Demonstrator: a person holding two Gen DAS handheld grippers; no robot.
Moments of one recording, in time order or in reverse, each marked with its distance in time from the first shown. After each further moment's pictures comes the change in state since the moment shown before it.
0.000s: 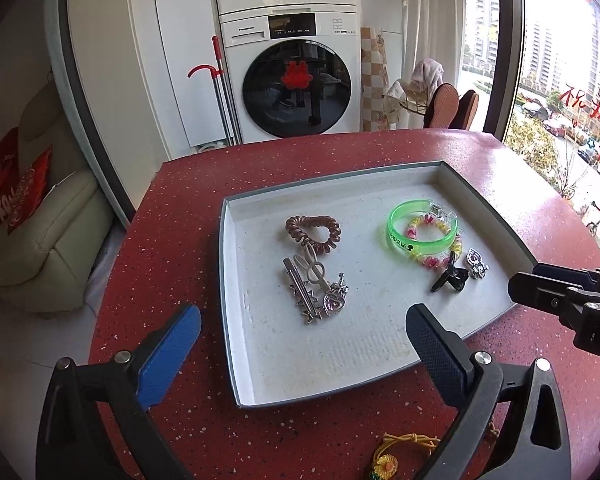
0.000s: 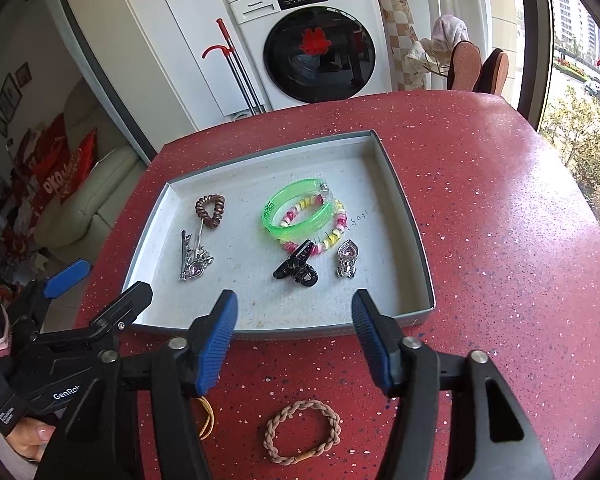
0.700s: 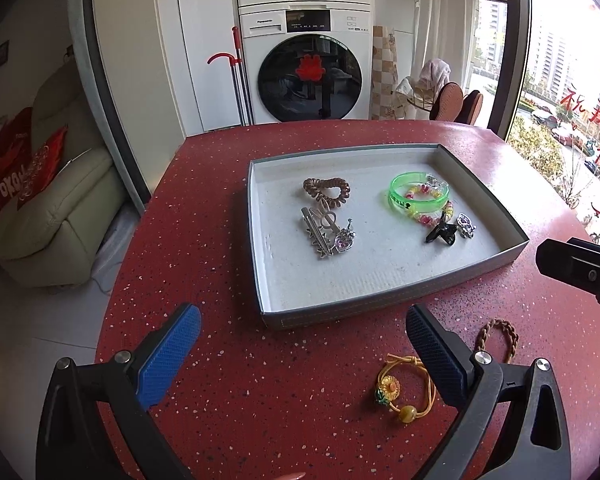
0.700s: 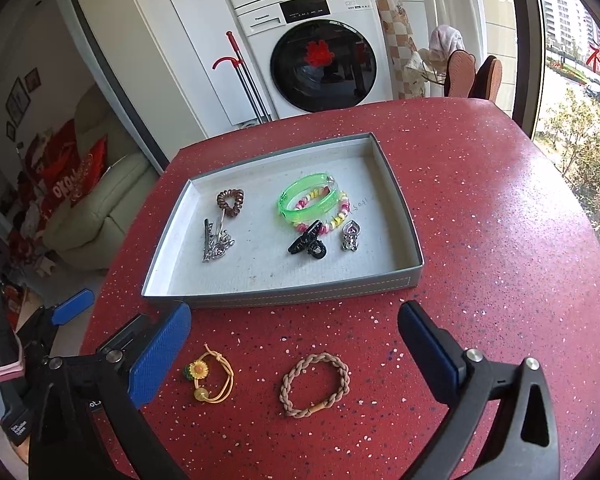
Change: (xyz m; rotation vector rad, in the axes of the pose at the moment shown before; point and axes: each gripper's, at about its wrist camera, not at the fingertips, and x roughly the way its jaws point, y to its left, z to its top) left arm -0.041 0.009 -0.041 -0.044 0.026 0.011; right arm -0.040 0.005 -0.031 0.008 -0.034 0.018
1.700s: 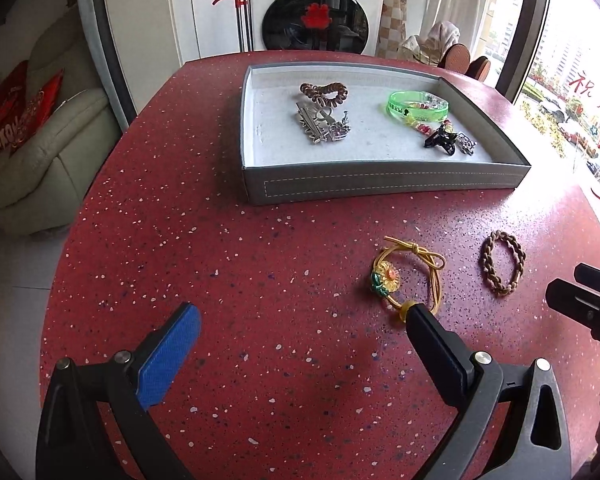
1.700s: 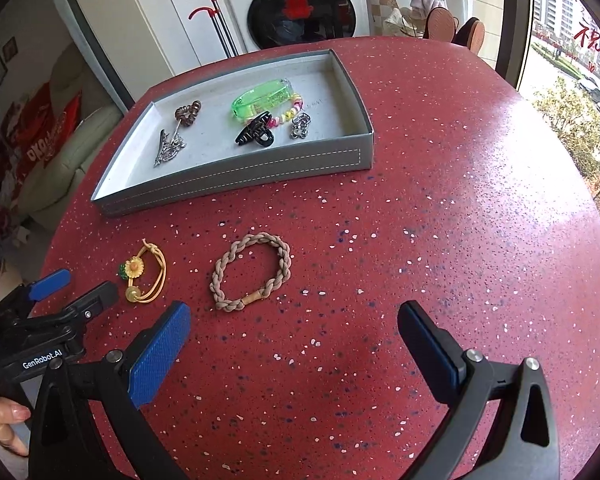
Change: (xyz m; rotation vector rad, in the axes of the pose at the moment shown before) left arm 0.014 -0.006 -0.064 -0.081 0.176 -0.039; right arm 0.009 -0.030 -0.070 -0.014 0.150 -0.098
